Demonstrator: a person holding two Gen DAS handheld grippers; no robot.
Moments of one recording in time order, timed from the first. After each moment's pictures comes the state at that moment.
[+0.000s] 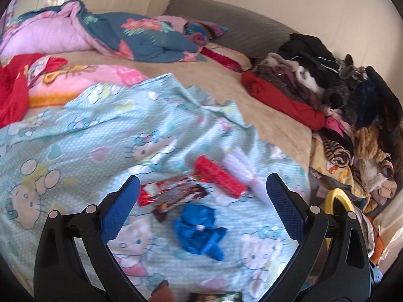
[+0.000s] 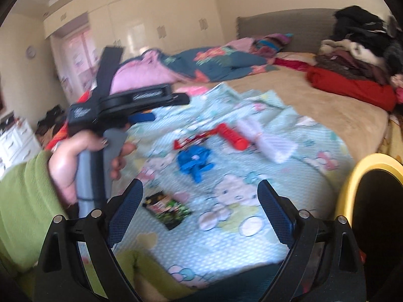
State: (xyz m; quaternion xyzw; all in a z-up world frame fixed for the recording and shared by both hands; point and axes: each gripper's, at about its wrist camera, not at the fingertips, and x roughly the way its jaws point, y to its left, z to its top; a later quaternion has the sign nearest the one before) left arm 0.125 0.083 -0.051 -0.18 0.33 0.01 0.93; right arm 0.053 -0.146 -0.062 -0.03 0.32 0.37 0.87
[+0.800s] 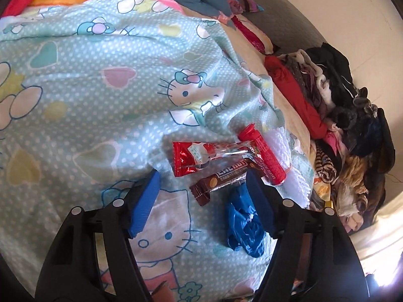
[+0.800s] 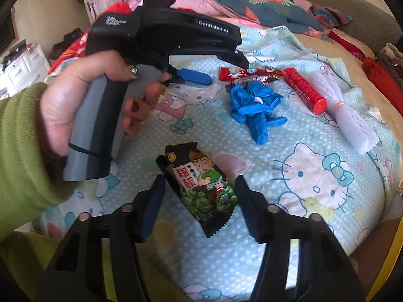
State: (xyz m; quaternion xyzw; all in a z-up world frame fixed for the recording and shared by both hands) left arm 0.144 0.148 -0.141 -0.34 0.41 -0.02 0.85; right arm 0.071 -0.046 -0.136 -0.18 0.43 0.42 0.78
